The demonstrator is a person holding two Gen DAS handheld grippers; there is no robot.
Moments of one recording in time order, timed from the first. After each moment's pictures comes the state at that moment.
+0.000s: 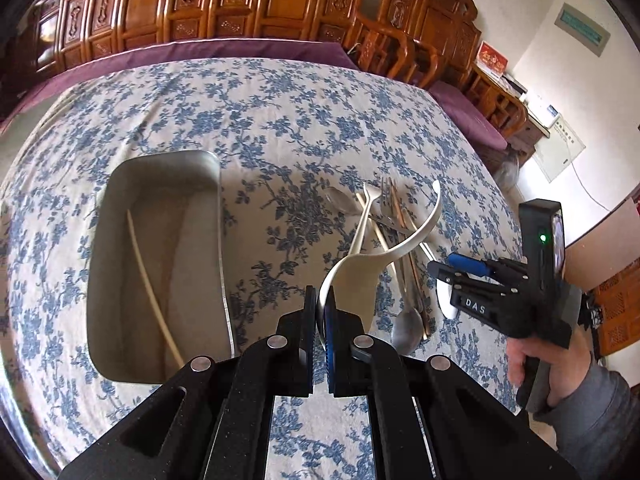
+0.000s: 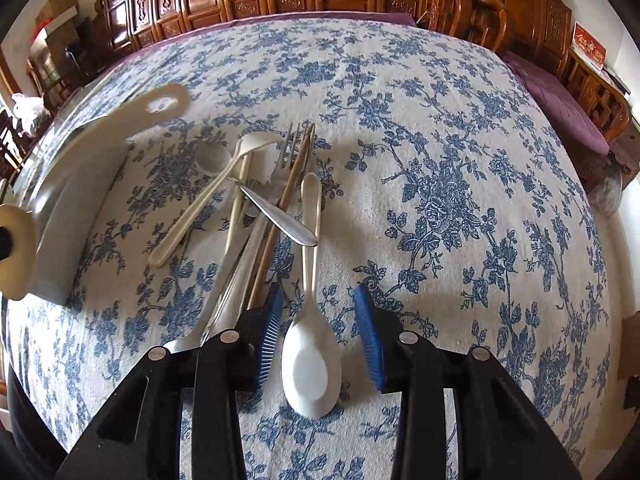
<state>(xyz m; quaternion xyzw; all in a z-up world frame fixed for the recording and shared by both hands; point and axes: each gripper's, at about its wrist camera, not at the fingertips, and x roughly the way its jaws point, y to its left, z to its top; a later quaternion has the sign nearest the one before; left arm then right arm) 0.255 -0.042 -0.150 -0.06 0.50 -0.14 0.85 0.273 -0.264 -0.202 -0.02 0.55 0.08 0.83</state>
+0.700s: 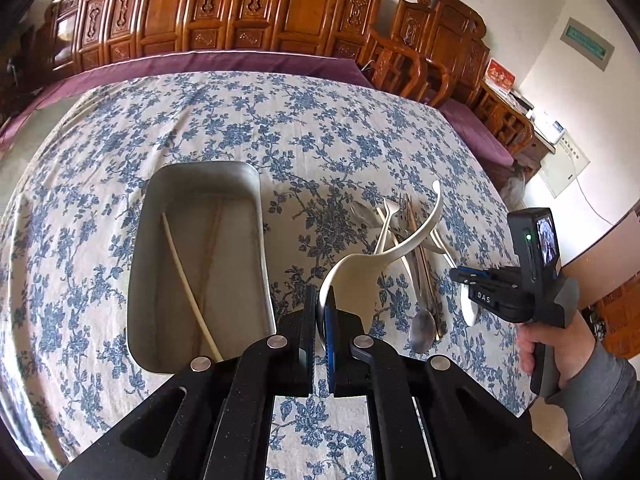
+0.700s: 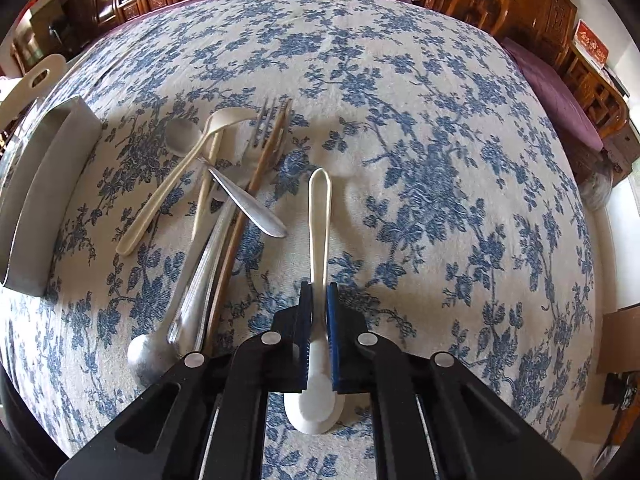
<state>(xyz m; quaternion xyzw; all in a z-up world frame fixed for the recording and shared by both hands) 0.241 -0.012 -0.134 -0.07 0.48 -0.12 0.87 0.284 -0.271 -0.209 -0.05 0.59 0.06 0.80</state>
